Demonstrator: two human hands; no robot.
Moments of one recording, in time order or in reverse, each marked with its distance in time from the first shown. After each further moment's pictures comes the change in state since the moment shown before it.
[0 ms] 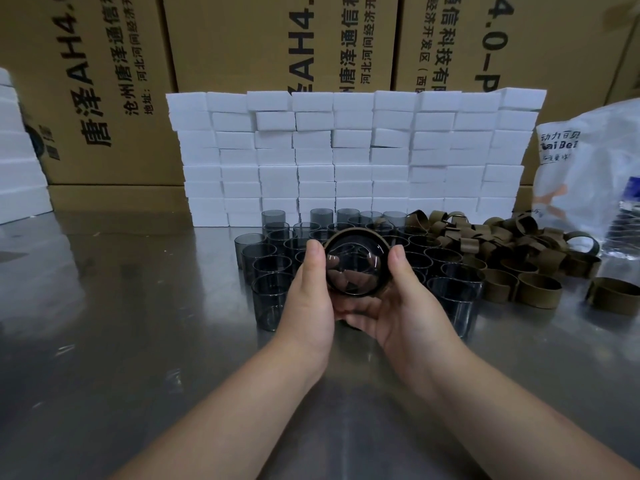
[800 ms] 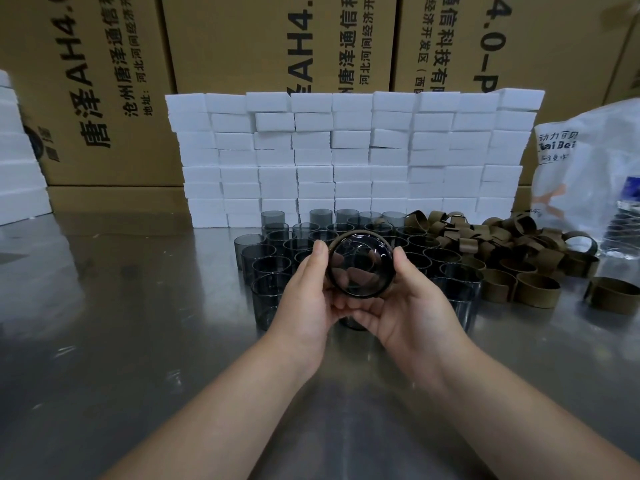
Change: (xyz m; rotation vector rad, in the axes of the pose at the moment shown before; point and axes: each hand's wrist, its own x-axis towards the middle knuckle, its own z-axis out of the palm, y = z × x) left_hand -0.001 0.007 -0.003 -0.006 -0.042 -0.044; right_hand 0.003 -0.002 -0.009 0.119 -0.033 0.011
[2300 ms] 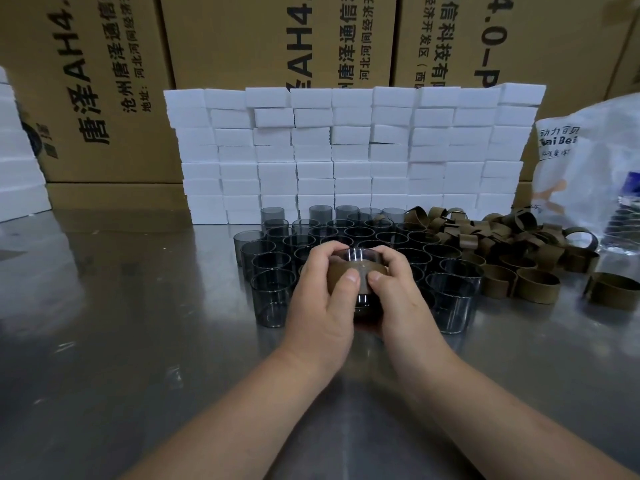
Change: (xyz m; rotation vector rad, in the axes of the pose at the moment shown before) left_hand -0.011 -0.014 0.001 0.514 0.041 0.409; right_hand -0.006 0.013 0.006 -0.520 0.109 -0.241
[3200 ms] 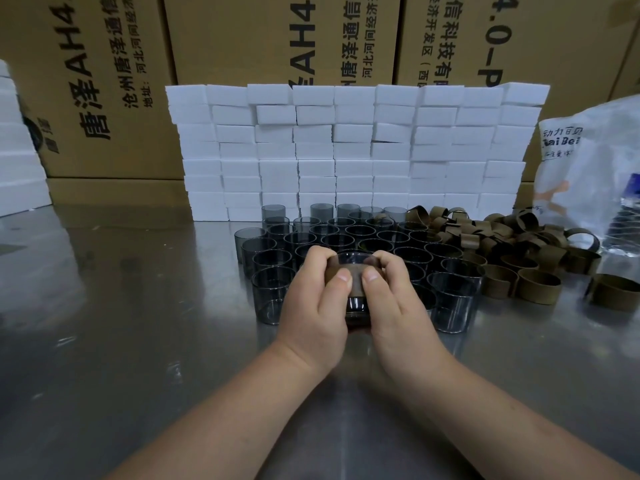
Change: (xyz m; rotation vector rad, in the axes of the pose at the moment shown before) left_hand 0.002 -0.005 -0.007 0.079 0.007 0.094; right_hand -0.005 0.000 0.002 -0.200 0.000 -0.109
